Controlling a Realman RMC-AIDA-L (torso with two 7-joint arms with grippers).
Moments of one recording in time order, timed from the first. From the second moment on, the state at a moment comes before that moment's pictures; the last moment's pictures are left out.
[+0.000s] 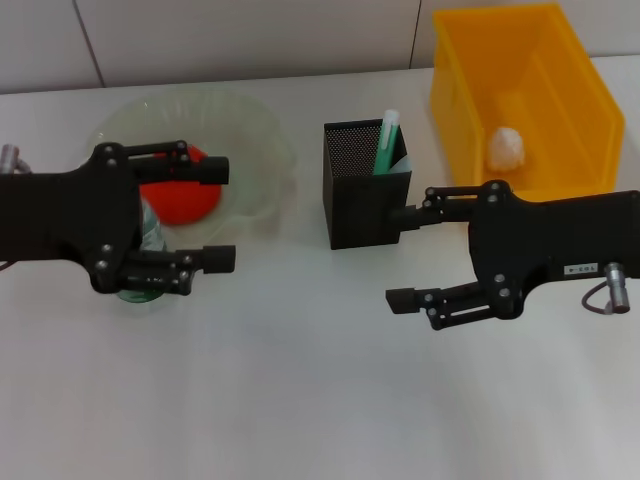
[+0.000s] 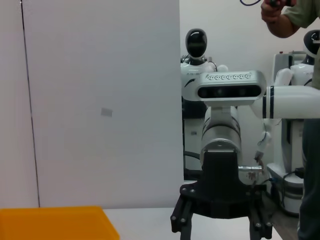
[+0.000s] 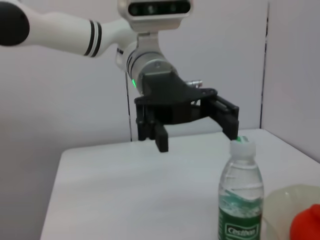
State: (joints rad) left arm -0.57 -1.88 1.13 0.65 1.50 1.80 -1.20; right arm 0.28 2.08 -1.10 -1.26 -1.74 -1.68 1.54
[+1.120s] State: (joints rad) left arm -0.54 -1.91 1.12 0.69 1.58 1.82 -1.19; right arm 0.35 2.09 -1.16 -1.19 -1.73 -1.68 1.52
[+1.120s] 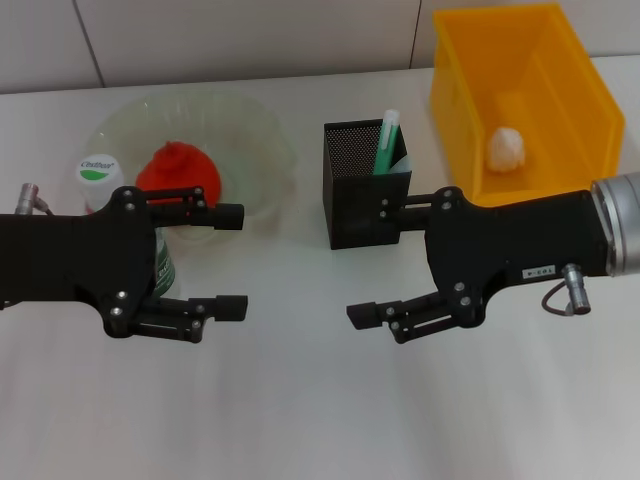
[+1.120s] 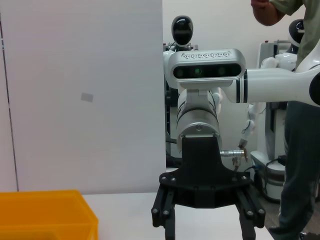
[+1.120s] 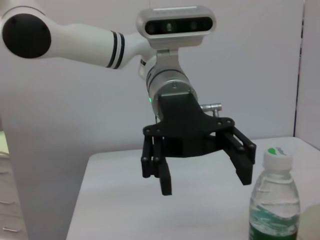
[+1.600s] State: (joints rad) left arm -0.53 -1.90 1.11 0.69 1.58 1.82 -1.19; right arm 0.35 2.08 -1.16 -1.20 -1.72 -1.68 1.52
